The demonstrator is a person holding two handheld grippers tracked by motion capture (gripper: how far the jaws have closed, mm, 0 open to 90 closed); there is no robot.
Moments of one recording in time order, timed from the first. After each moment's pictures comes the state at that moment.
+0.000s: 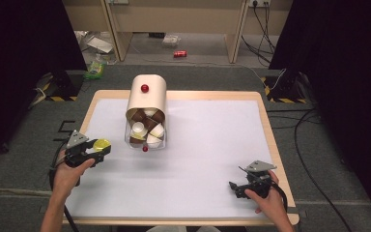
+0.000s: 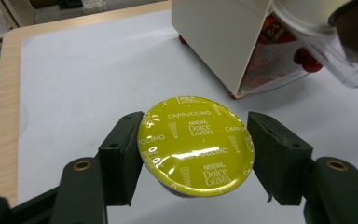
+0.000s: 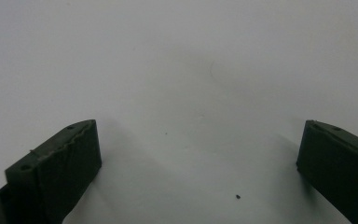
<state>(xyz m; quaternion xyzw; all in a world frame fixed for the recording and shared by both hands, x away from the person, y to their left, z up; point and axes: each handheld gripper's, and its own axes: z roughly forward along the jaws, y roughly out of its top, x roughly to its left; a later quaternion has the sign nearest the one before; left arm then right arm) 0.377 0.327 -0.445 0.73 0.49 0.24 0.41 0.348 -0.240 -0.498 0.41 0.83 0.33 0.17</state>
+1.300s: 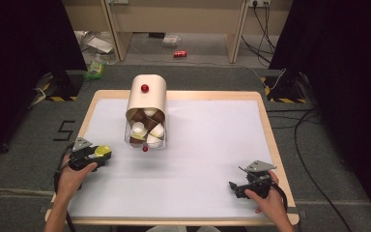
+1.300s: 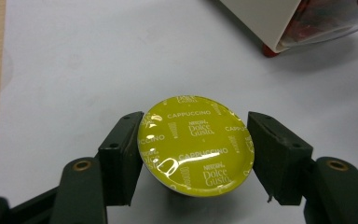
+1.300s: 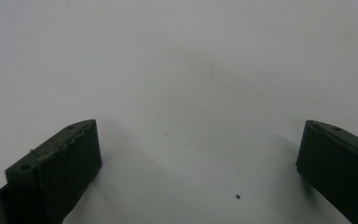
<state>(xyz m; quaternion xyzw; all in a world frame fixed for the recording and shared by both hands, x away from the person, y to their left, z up) 0.389 0.336 -0.486 0.73 0.51 0.23 0.39 0.348 -0.240 -0.498 0.41 0.83 0.33 0.17</state>
